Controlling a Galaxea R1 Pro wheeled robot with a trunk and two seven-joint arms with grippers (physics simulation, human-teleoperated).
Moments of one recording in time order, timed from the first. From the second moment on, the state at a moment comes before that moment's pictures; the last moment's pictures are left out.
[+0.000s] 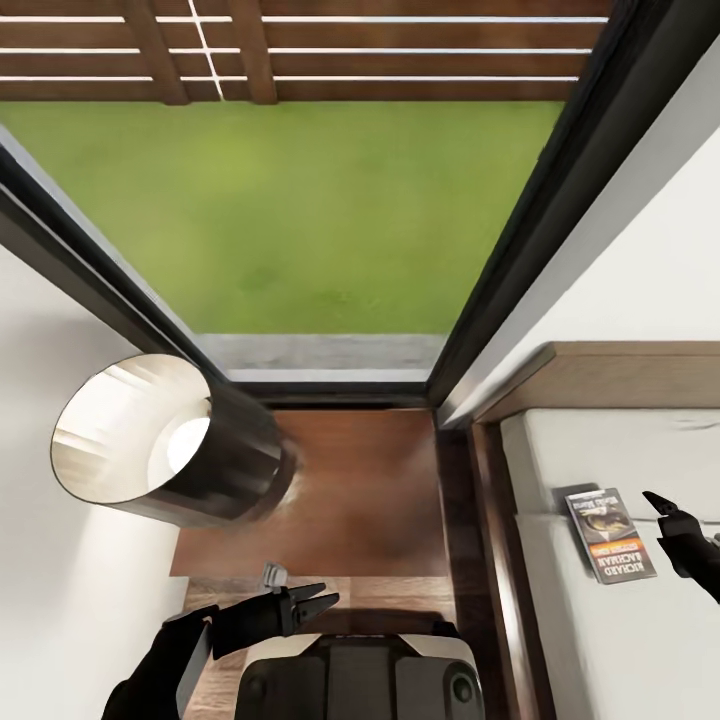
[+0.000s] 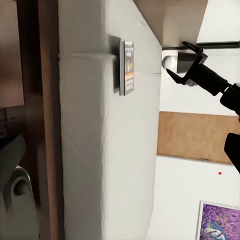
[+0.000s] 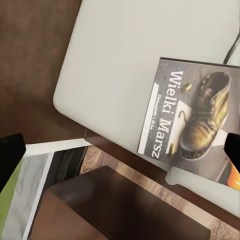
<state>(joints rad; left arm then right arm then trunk) -0.42 -0.05 0.25 -0.73 -0.01 0.34 -1.29 -0.42 -0.46 -0.43 -0.84 -1.27 0.36 0.11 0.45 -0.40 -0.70</state>
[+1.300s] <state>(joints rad) -0.42 -0.05 0.25 -0.73 -0.01 0.34 -1.29 -0.42 -0.46 -0.43 -0.84 -1.27 0.36 0.11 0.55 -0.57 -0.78</state>
